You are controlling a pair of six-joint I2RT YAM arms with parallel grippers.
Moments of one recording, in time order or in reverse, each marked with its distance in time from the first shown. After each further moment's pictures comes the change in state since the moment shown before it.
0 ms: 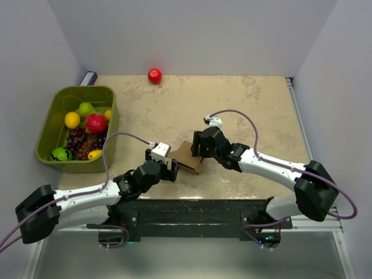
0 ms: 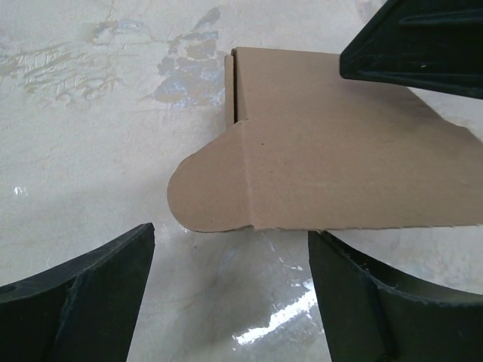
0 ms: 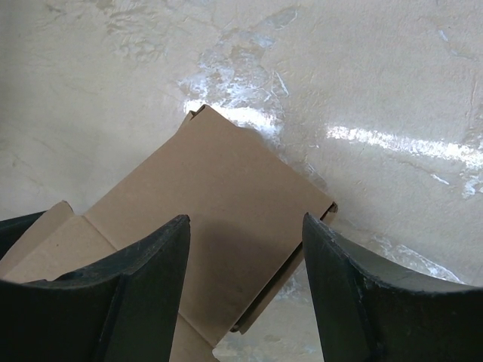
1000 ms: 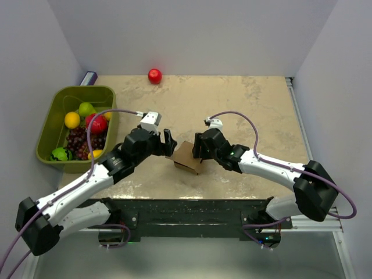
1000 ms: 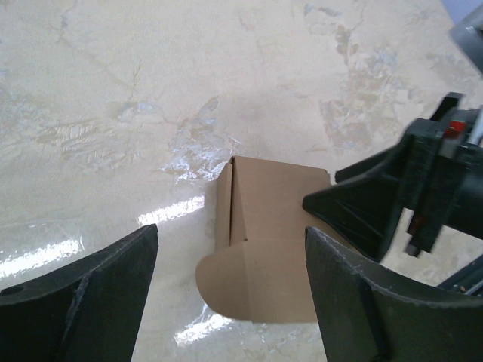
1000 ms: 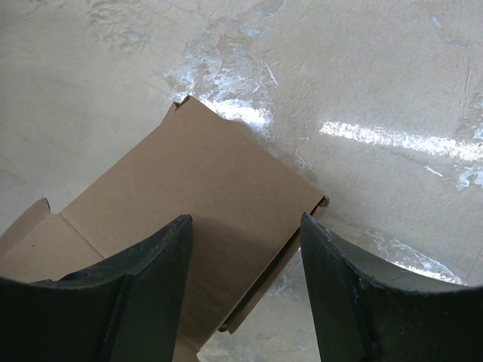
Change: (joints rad) left arm 0.257 -0.068 0.406 -0.429 0.279 -0.070; right arm 0.000 0.000 -0.028 0.008 0.007 0.001
